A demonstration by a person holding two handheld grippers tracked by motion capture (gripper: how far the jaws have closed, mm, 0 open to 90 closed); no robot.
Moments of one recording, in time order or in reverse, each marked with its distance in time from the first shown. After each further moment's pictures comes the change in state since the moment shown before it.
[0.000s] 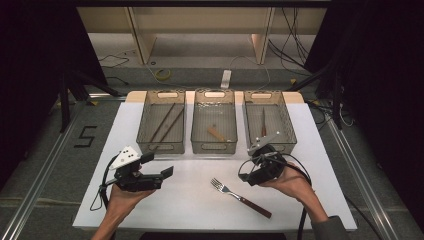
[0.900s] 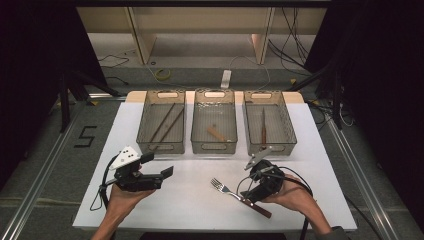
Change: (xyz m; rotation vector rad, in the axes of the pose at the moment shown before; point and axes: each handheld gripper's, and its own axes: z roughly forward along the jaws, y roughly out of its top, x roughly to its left) left arm 0.000 0.000 0.000 0.000 0.001 0.003; right arm 0.022 -0.021 0.011 0.137 0.027 -0.055
